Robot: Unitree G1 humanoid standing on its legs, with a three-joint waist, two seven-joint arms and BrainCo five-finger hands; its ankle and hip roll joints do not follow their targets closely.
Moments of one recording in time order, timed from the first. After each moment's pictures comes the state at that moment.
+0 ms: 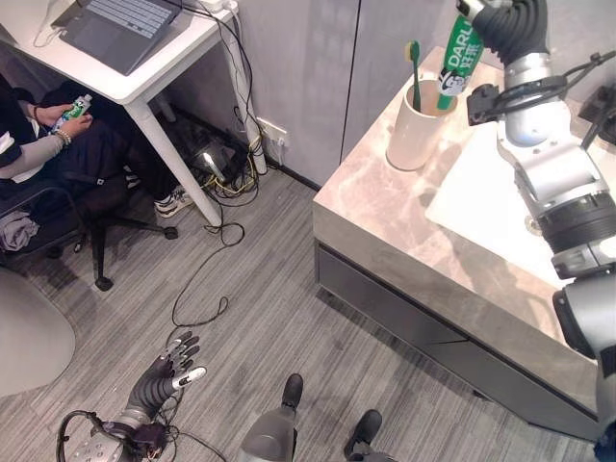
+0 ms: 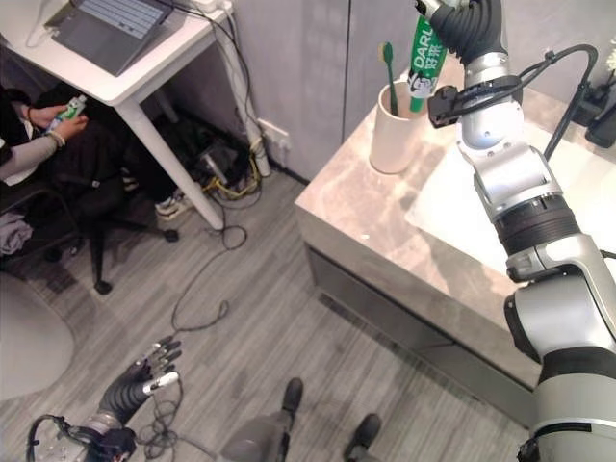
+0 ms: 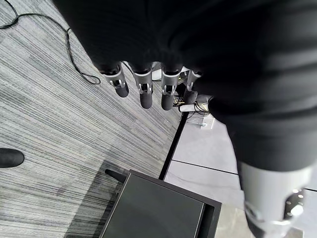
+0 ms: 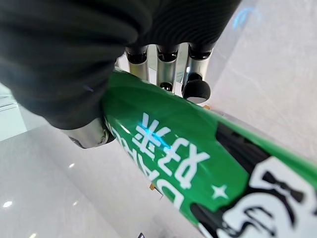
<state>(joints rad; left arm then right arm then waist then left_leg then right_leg) 0.51 0.72 -0.13 -0.02 -0.70 -0.16 -0.10 -1.23 -0.77 0.50 0.60 0.26 -0.19 -0.35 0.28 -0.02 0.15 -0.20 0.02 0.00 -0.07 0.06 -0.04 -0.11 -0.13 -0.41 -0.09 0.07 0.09</state>
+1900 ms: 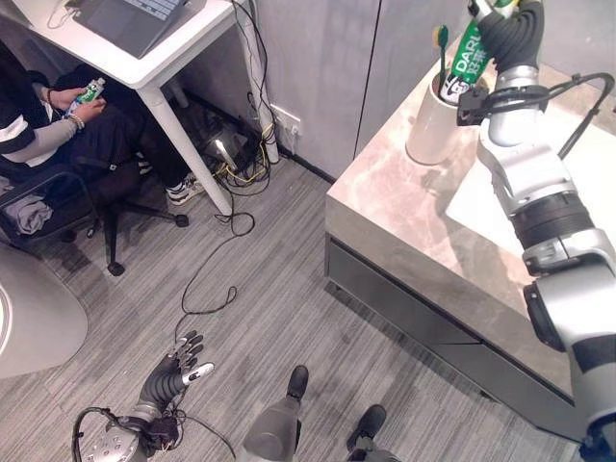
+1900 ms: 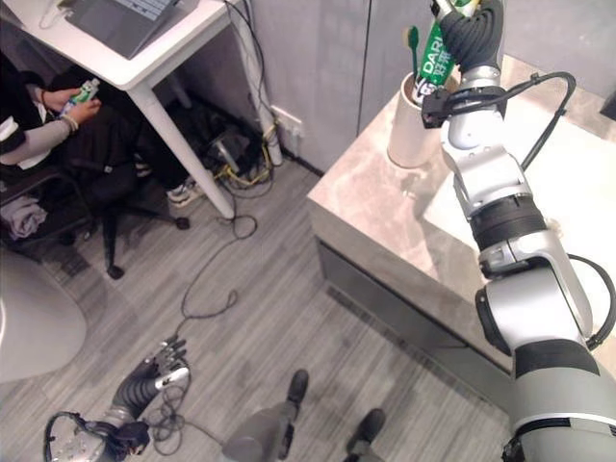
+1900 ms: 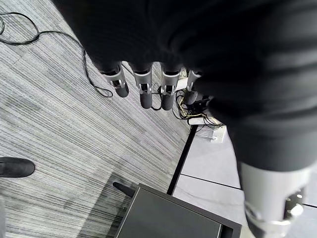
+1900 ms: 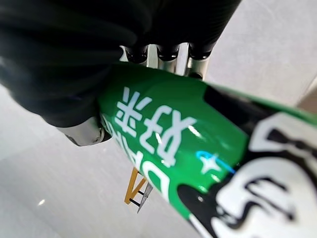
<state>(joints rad) 0.43 0.66 -0.17 0.07 -0.65 -0.17 -0.06 -1.25 -0.64 0.41 0.75 0.26 -0.16 -0.46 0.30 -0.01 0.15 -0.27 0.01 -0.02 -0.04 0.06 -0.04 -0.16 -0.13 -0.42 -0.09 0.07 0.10</state>
